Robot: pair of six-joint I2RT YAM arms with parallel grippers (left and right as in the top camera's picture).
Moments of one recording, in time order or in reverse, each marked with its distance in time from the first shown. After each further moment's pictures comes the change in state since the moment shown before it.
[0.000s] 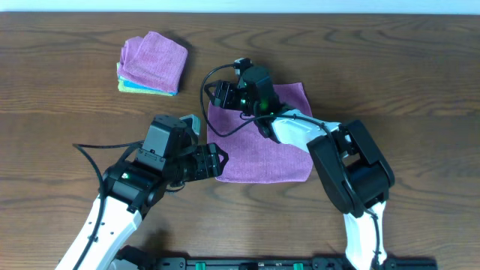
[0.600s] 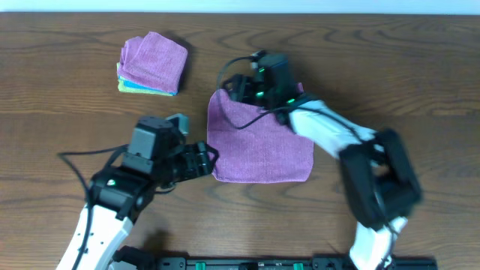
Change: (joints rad) left arm 0.095 -0.069 0.001 -0.054 0.012 0.000; right arm -0.113 -0.193 0.020 -0.447 -0.034 -0.105
